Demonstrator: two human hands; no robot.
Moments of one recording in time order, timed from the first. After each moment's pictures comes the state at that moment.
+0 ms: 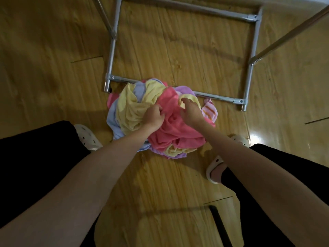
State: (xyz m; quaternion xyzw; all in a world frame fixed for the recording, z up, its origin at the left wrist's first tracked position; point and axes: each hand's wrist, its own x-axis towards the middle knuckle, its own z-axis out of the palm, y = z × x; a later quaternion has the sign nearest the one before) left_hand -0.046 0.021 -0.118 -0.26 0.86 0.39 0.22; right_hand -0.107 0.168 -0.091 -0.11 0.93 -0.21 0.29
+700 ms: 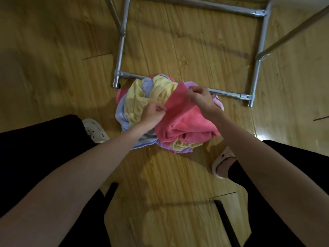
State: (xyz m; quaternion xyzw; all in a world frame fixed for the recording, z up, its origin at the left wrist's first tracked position) left_hand -0.022 -0.001 -0.070 -0.33 0.75 0.53 0.22; right_hand -0.117 0.154 -0.035 0.05 0.75 -0.57 0.33
